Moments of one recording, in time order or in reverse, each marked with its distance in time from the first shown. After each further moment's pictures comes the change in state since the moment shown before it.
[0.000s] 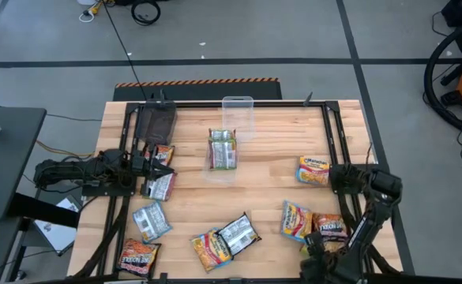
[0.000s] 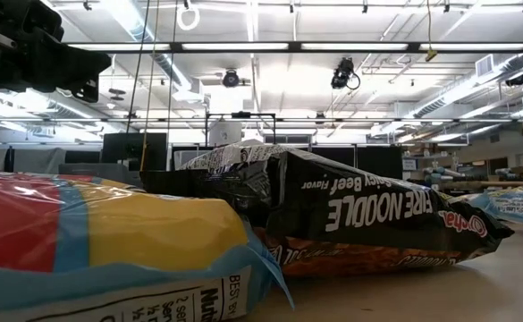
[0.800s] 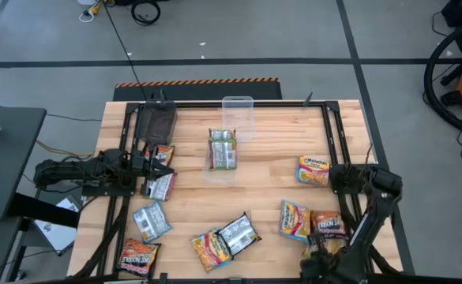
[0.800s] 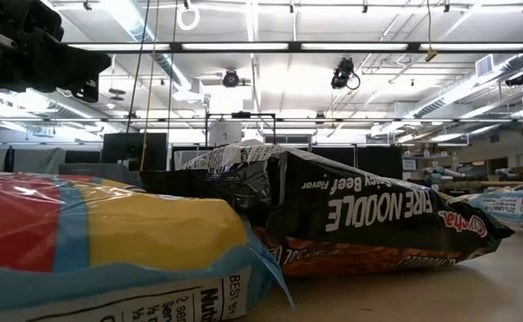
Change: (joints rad) left arm 0.000 0.000 0.000 0.000 0.000 0.000; right arm -0.009 -0.045 0.075 -0.052 -0.022 0.101
